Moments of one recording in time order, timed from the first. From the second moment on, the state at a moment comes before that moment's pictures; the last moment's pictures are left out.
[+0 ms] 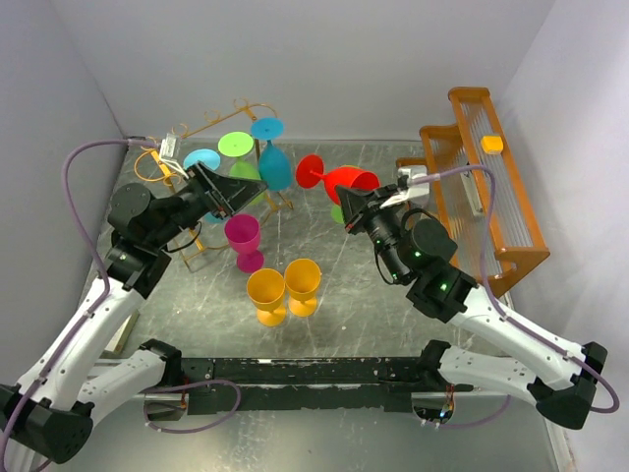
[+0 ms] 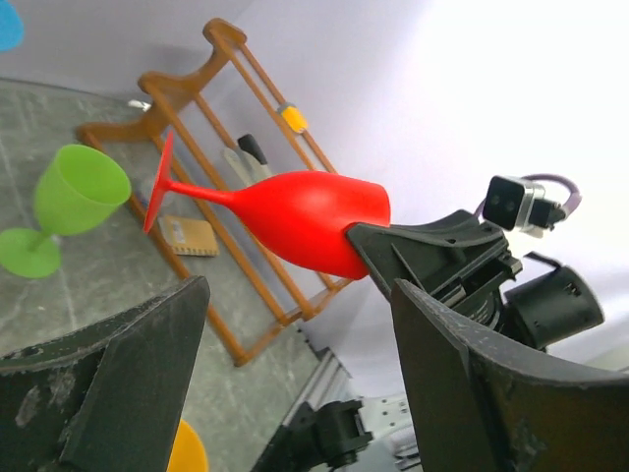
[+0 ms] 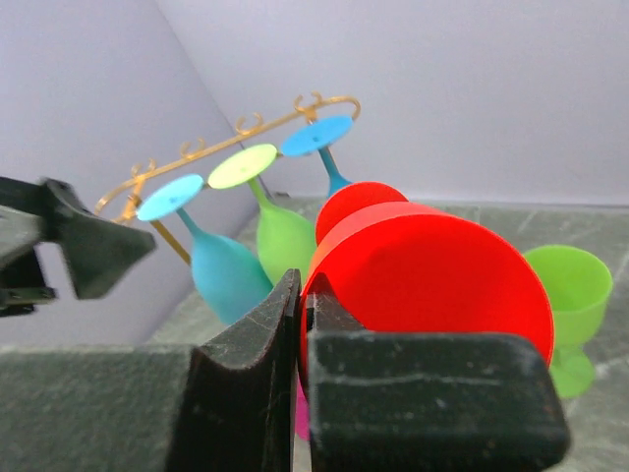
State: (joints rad) left arm -0.41 0.91 0.95 0.15 0.46 -0.91; right arm 0.94 0.92 0.94 0.17 0.46 0.28
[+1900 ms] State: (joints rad) left arm -0.60 1.05 0.89 0.55 -0.01 -1.25; right arm 0.93 0.98 0.86 0.55 -0.05 0.46
